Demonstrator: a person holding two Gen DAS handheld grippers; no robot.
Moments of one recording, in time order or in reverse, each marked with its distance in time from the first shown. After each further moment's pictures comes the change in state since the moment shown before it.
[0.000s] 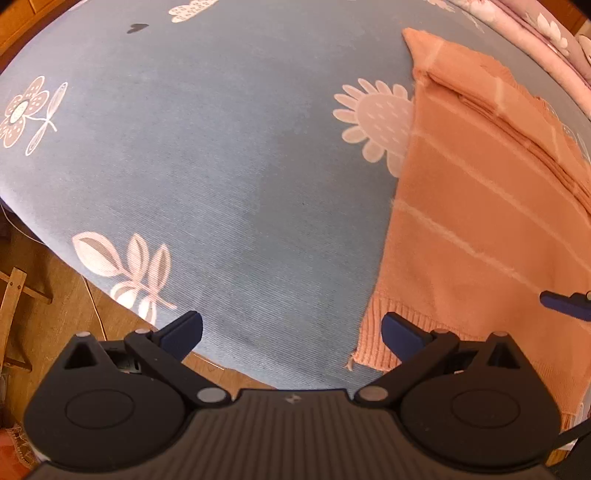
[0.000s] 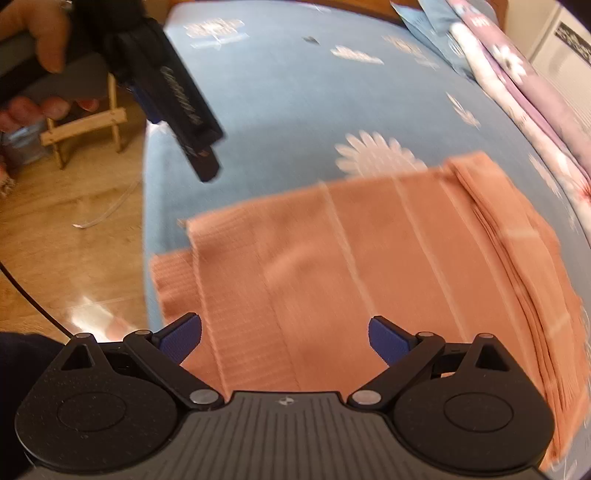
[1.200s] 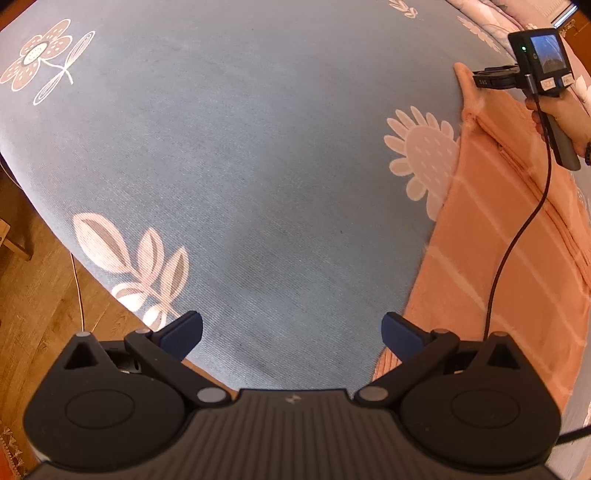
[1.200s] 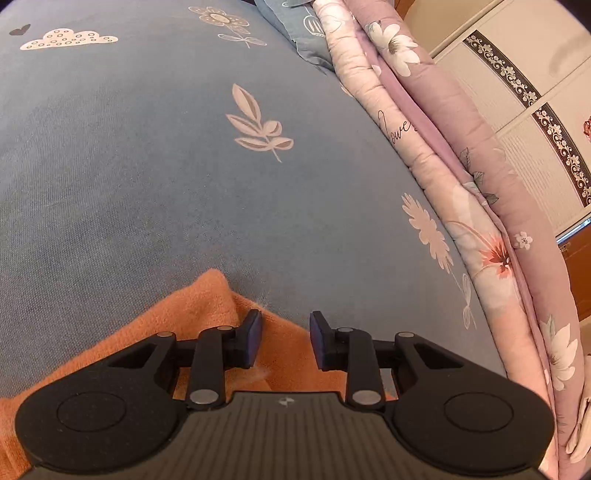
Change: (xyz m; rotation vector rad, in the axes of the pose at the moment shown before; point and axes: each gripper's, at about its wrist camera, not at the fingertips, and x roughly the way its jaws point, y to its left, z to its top) left arm 0.020 0.043 0.024 -0.189 0.040 -0.078; right arm 0.212 -0.336 0.177 0.064 0.039 -0.509
